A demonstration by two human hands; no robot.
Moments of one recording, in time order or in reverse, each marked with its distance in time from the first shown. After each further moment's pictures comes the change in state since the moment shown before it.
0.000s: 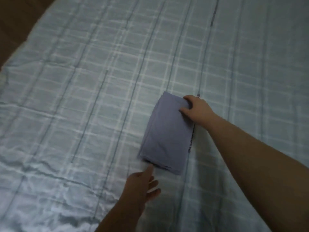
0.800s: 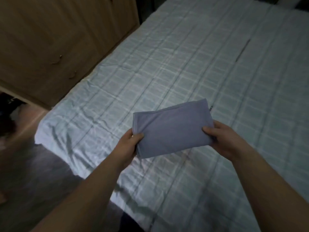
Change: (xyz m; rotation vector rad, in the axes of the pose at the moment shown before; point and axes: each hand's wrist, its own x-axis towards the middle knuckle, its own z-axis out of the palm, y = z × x) left_hand -0.145 -0.002 -0.071 -0.089 -0.122 0.646; right_hand -0.230 -0.052 -0.106 1.223 -0.437 0.075
